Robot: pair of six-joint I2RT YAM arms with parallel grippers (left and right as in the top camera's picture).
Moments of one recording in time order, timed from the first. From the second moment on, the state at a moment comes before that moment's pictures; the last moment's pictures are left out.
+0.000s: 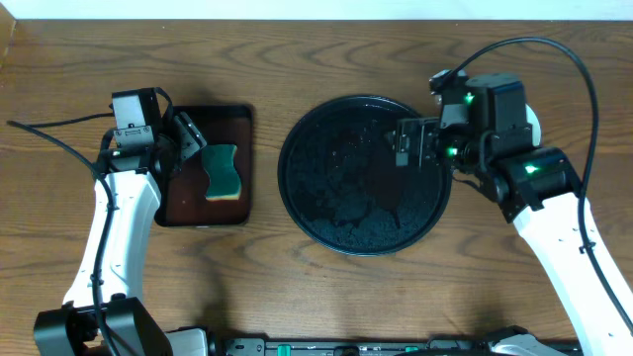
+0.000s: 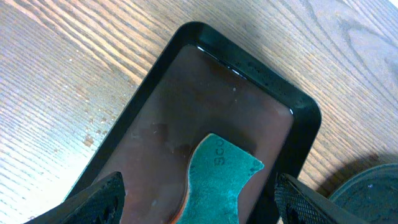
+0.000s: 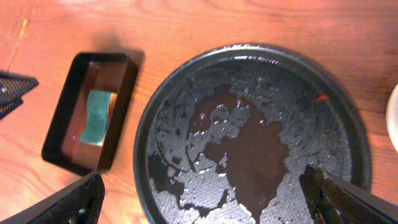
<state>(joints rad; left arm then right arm) 0.15 1.47 1.06 -0.55 -0.01 -0.47 0.31 1.34 1.24 -0.71 -0.28 0.28</state>
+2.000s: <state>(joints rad) 0.15 1.47 1.06 -0.55 -0.01 -0.47 -0.05 0.02 0.01 0.03 -0.22 0.07</state>
